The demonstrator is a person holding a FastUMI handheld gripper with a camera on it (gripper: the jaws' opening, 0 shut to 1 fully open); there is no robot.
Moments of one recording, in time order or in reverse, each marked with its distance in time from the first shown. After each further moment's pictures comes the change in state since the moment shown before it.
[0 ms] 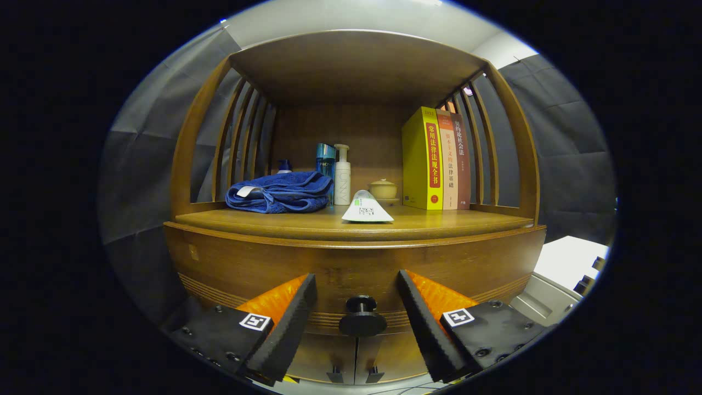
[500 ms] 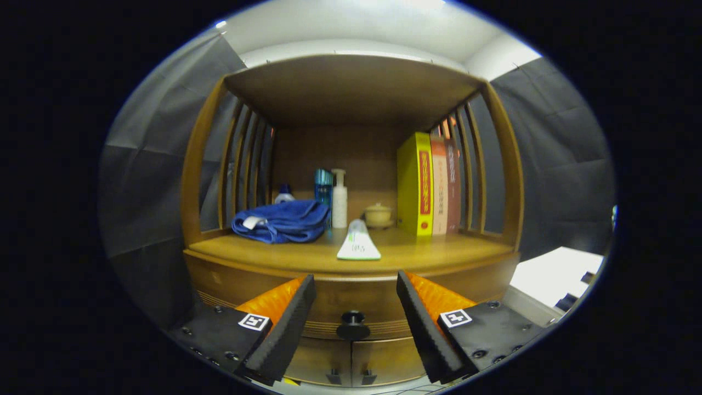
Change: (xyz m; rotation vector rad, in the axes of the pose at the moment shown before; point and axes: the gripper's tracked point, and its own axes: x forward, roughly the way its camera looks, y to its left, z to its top) arm -0.059 -0.018 0.084 -0.041 -0.094 -0.007
